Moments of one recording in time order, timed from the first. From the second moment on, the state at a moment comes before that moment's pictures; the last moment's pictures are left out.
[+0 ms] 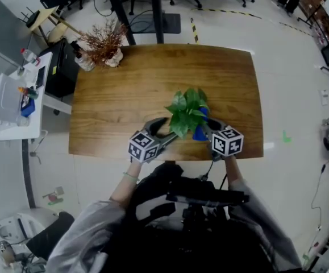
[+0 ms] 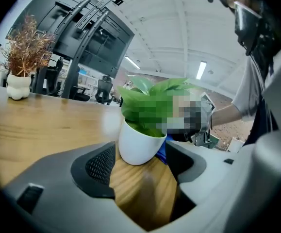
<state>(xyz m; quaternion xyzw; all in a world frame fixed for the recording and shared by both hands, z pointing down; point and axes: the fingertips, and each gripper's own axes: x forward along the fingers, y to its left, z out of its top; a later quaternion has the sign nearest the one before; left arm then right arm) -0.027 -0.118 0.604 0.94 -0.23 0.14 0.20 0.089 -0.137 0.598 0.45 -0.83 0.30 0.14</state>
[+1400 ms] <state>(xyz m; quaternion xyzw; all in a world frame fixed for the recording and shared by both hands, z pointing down) -0.013 -0.127 0.605 0.95 -0.16 0.18 0.19 0.061 -0.086 0.605 0.39 -0.85 0.34 0.12</state>
